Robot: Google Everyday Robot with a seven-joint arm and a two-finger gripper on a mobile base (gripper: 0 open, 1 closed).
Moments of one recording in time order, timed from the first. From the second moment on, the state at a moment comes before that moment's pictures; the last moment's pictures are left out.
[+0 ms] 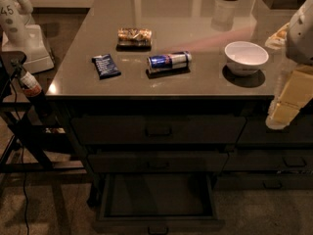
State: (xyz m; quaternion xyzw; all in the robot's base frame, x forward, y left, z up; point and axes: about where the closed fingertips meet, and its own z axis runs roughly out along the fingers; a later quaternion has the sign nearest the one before) arm 0.438 -0.217 0.976 -0.60 0.78 -0.03 0.16
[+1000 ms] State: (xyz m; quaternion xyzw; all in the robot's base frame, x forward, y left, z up) arm 0.438 -0.217 0.976 -0.60 0.78 -0.03 0.16
